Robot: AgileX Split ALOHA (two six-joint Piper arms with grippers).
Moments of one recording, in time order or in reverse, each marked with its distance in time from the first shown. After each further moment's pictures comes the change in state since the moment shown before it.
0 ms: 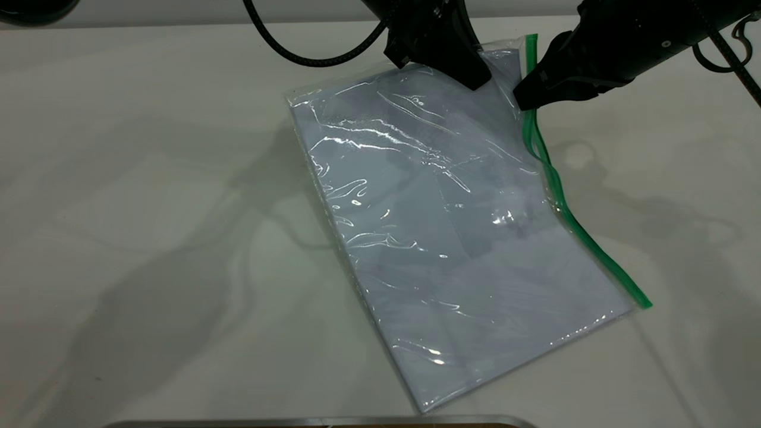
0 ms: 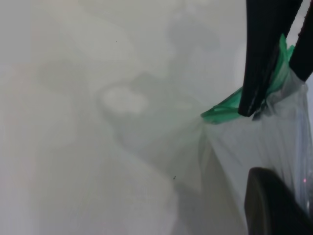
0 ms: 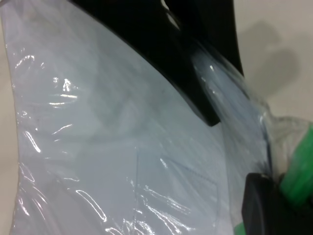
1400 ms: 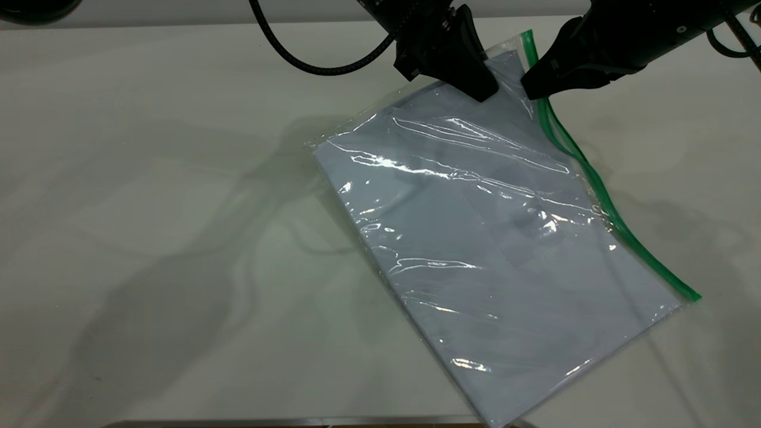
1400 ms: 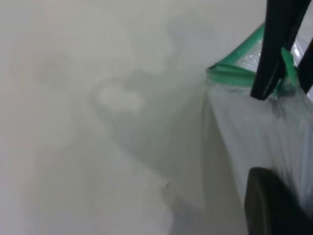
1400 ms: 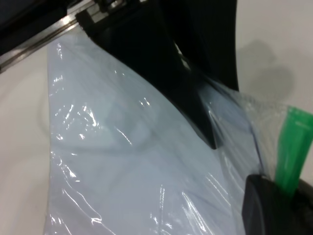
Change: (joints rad) left arm -0.018 -0.004 0.051 -0.011 -0.035 0.001; right arm -0.007 -0.053 0.017 -0.022 0.006 0.001
